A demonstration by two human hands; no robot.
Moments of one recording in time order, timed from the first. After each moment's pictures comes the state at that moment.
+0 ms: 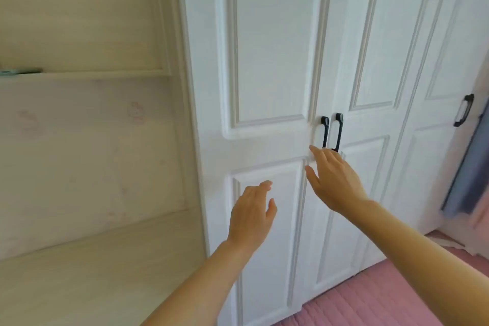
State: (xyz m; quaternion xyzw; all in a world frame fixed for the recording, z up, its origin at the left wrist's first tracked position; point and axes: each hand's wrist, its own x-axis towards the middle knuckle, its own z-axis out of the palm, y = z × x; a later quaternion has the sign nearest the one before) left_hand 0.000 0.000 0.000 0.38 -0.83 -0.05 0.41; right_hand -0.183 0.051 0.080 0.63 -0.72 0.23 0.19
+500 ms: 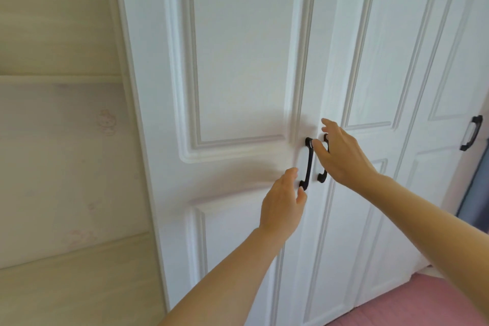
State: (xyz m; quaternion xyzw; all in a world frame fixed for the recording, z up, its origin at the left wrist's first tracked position) left_hand -0.155 -0.057 0.041 0.36 -0.80 -0.17 0.44; right_hand -0.284 -0.021 0.145 0.61 -0.70 0.37 0.08
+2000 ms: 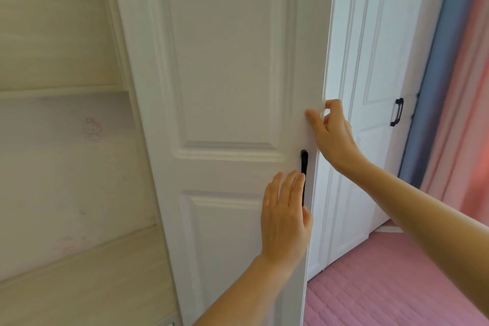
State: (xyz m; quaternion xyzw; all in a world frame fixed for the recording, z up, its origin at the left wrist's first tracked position) left_hand -0.113 0.104 0.028 0.26 -0.81 0.02 0.52; right_hand -0.223 0.124 0.178 0.49 -0.63 0.60 0.00
